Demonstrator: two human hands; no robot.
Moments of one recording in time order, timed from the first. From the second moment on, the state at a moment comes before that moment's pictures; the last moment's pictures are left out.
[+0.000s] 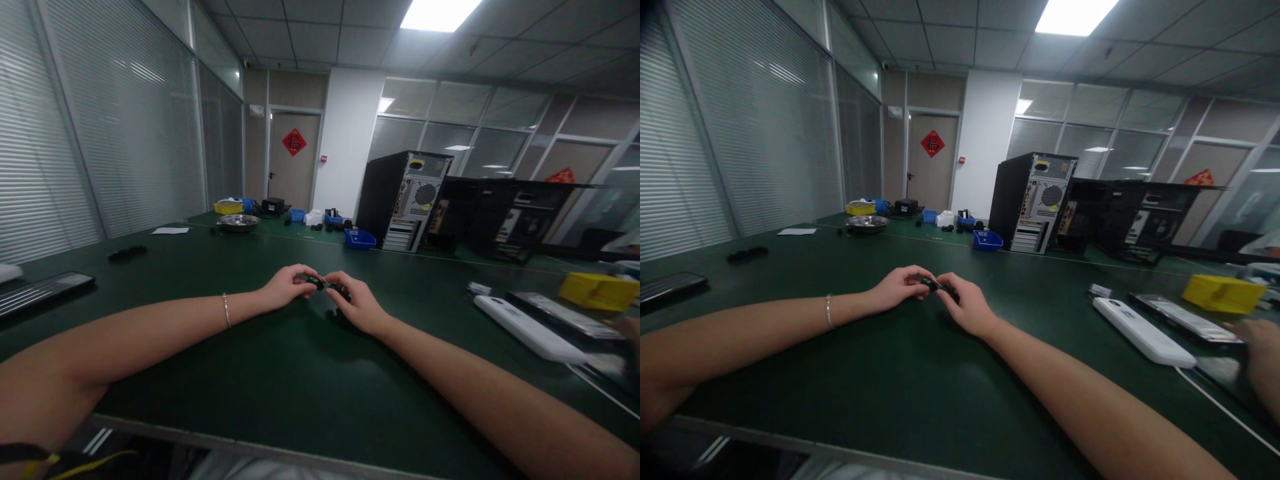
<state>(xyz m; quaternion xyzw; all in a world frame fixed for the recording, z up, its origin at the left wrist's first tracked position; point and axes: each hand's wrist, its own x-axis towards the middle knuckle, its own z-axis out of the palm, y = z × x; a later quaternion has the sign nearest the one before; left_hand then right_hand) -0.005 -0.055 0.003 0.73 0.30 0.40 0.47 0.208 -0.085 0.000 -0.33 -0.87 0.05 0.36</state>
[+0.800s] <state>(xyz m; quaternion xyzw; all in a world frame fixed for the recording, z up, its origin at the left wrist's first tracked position) -0.009 -0.053 0.007 0.77 0.32 0.41 0.37 0.211 -0.081 0.000 -0.39 -0.87 -0.04 0.31</state>
